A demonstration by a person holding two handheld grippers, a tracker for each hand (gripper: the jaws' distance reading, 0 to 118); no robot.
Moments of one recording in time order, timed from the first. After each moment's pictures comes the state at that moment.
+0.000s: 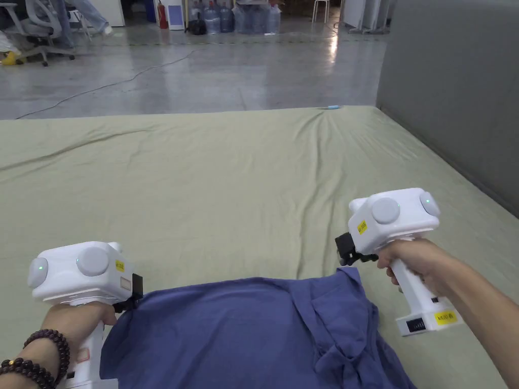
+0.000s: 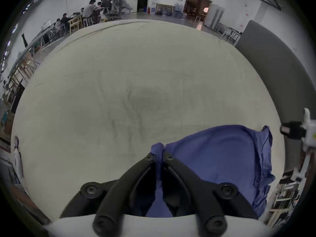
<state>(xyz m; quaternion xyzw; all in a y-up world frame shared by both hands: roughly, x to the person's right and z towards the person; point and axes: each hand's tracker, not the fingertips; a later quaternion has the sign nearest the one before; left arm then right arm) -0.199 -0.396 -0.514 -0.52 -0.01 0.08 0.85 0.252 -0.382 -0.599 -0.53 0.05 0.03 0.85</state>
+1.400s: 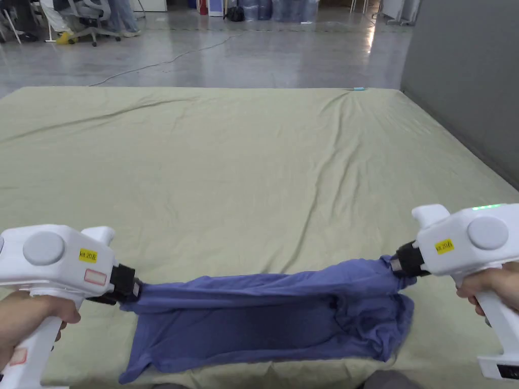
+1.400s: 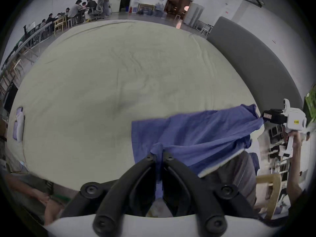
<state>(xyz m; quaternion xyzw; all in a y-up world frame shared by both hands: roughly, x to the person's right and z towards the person) -0.243 -0.359 -0.244 -0.53 -0.12 0.08 0.84 0.278 -0.342 -0.282 -0.49 0.14 0.05 0.86</state>
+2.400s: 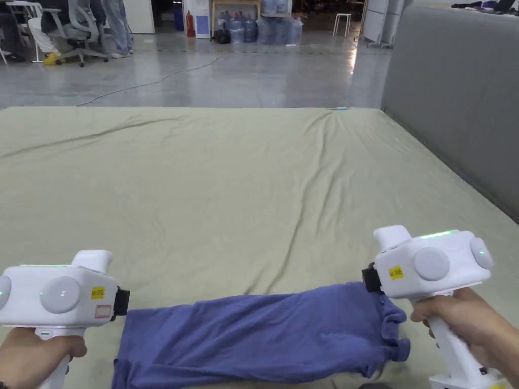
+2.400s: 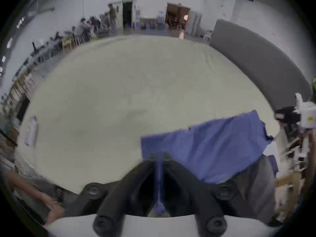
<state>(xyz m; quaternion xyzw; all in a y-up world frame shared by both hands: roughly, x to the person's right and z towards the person) -0.213 -0.359 -0.237 -0.44 -0.03 0.00 0.90 0.230 -0.347 -0.283 -0.45 0.09 0.07 0.89</state>
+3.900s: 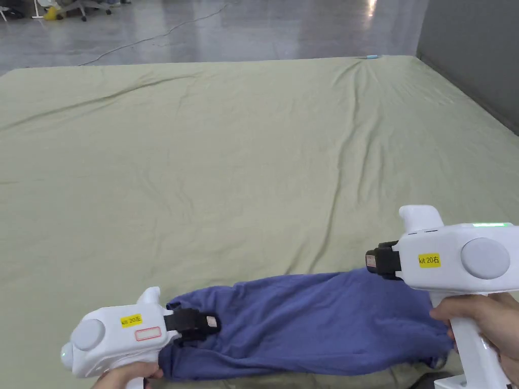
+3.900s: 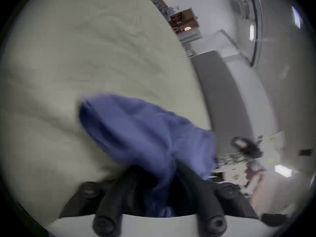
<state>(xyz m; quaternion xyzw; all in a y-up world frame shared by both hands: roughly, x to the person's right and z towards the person) -0.254 -0.509 -0.281 -0.50 -0.20 0.34 0.77 0.182 -0.359 -0.296 -0.44 0.14 -0.05 0.88</state>
